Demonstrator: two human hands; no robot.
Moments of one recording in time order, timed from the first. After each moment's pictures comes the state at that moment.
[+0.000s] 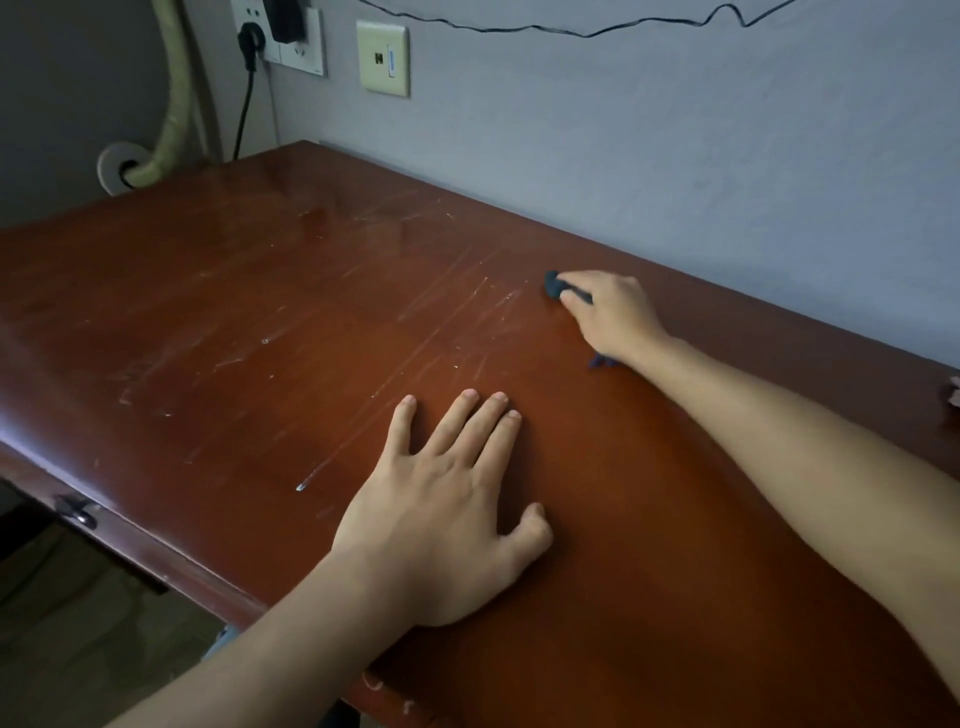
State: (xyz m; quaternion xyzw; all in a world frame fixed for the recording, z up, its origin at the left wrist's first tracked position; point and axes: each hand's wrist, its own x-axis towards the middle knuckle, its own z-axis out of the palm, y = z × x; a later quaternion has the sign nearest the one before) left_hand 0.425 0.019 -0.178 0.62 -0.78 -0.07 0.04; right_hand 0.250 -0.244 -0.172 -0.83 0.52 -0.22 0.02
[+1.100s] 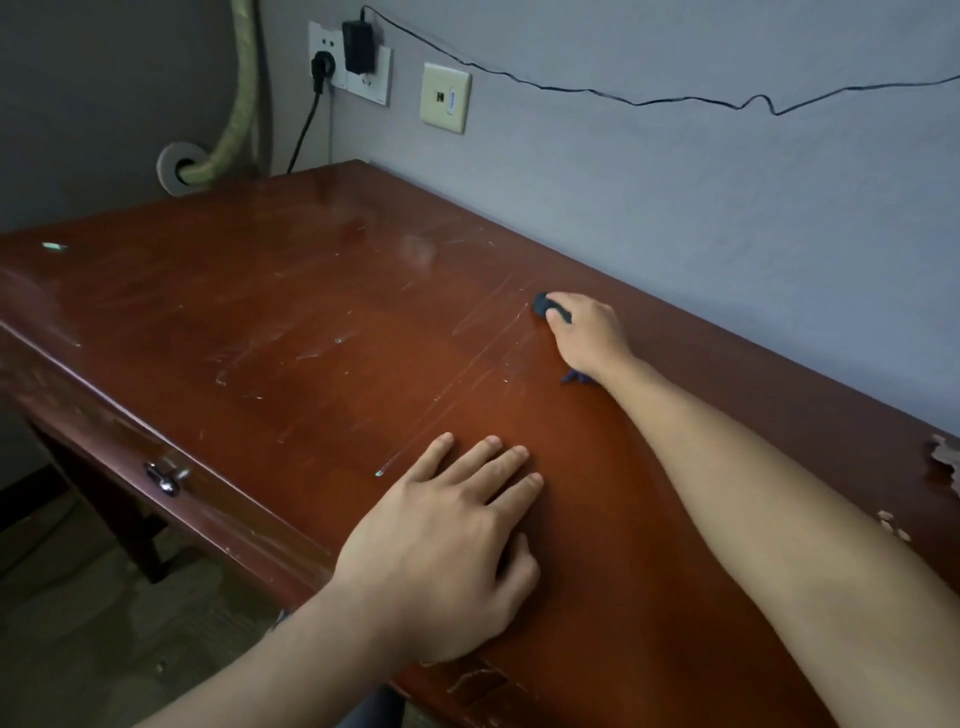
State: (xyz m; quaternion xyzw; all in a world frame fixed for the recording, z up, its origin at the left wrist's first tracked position) left_hand 0.467 0.061 -0.187 0.57 -0.80 -0.07 0.15; right_hand 0.321 -0.226 -0.170 -0.81 0.55 -0.20 0.03
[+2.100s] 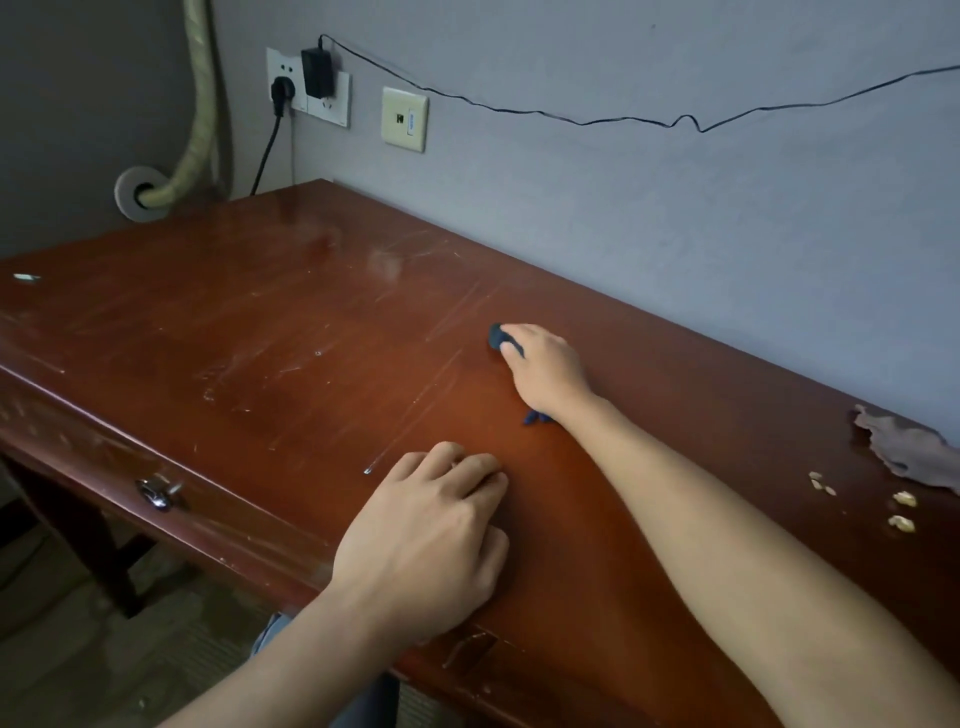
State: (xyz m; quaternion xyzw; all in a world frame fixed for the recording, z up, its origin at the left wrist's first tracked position) left_hand 0.469 0.068 -0.199 0.54 -0.80 0.04 0.26; right_hand 0.329 -0.157 -0.172 -0.82 0.55 -0.18 0.03
